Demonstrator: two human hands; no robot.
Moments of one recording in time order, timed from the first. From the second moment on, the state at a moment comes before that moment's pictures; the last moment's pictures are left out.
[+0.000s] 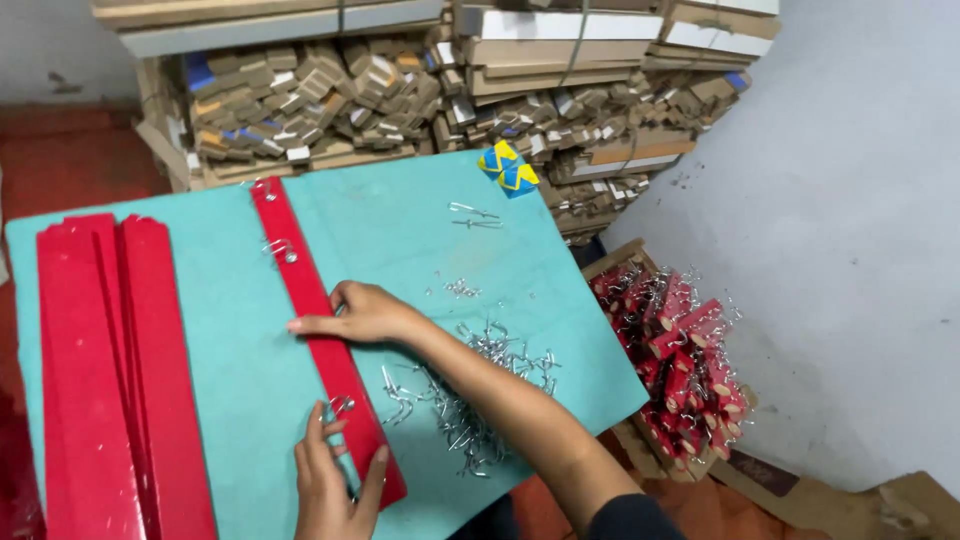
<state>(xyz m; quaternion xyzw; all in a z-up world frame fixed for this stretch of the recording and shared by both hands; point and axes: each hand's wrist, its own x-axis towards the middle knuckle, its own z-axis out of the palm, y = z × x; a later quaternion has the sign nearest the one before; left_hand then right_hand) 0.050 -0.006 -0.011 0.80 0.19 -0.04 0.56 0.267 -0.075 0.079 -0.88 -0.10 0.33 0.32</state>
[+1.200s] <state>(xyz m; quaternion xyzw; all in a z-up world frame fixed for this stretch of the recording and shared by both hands) 0.149 -0.359 0.037 0.79 -0.27 -0.23 0.50 0.129 -0.612 0.057 -0.65 0.28 -0.12 0.70</state>
